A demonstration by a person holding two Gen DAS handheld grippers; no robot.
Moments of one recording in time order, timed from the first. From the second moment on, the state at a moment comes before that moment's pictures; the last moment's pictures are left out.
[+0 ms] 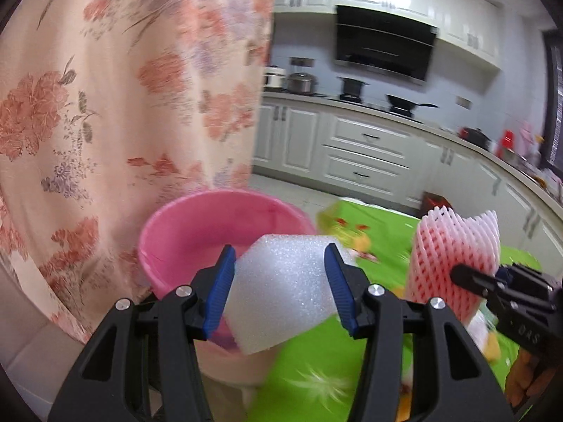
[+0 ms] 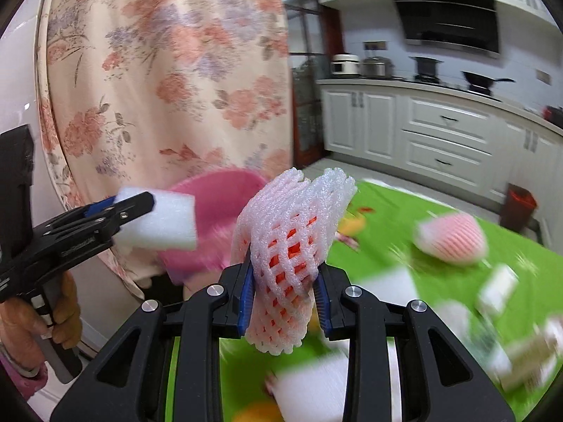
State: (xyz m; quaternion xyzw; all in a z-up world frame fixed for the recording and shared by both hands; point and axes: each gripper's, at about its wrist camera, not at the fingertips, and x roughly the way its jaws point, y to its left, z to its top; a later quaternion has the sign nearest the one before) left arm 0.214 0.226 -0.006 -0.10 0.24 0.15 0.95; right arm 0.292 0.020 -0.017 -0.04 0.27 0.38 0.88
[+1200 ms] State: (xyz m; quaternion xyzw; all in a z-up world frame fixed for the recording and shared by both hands) left arm 0.201 0.253 -0.011 -0.15 0.21 0.23 0.94; right arm 0.298 0.041 -0.022 -0.05 0.28 0.37 0.88
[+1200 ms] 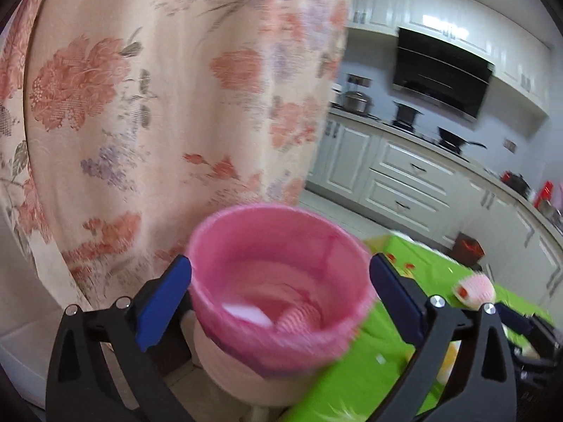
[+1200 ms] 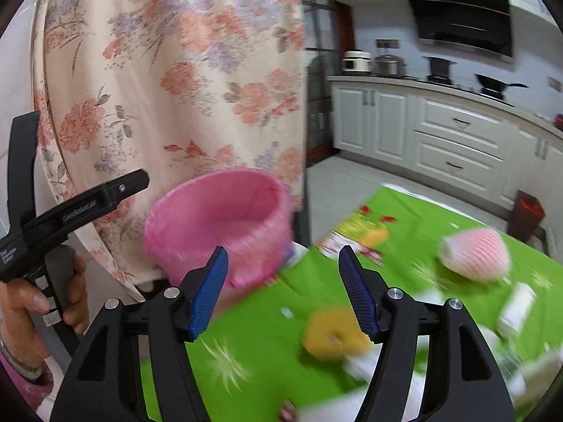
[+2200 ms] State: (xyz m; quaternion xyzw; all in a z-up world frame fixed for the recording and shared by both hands) left arm 0.216 0.028 -0.080 -0.05 0.30 0.05 0.95; right arm 0.309 -0.230 -0.080 0.01 0.29 0.09 0.95
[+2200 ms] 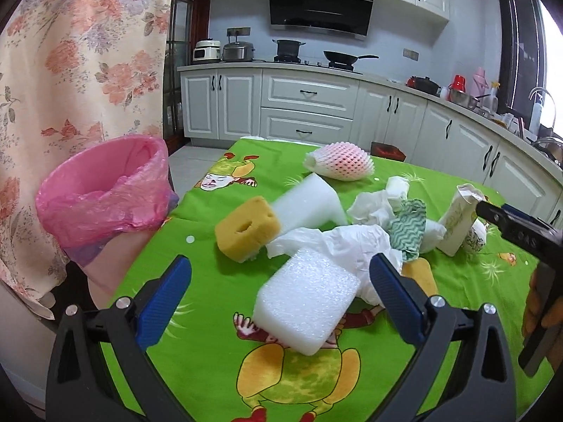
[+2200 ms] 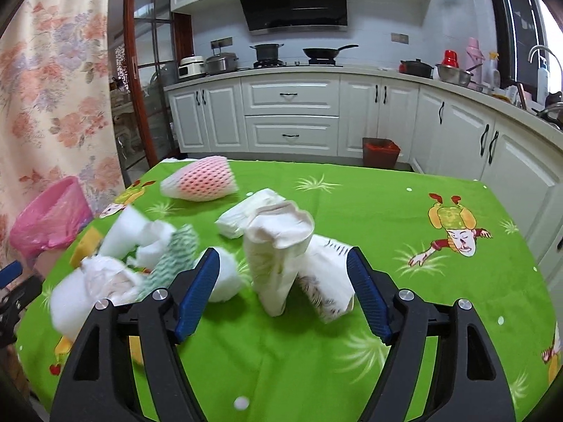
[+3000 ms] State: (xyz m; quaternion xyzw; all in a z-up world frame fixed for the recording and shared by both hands) left arm 0.237 0.019 -0.098 -0.03 0.32 0.04 0.94; right arm 0.316 -0.223 -0.086 0.00 0.29 0.12 0.95
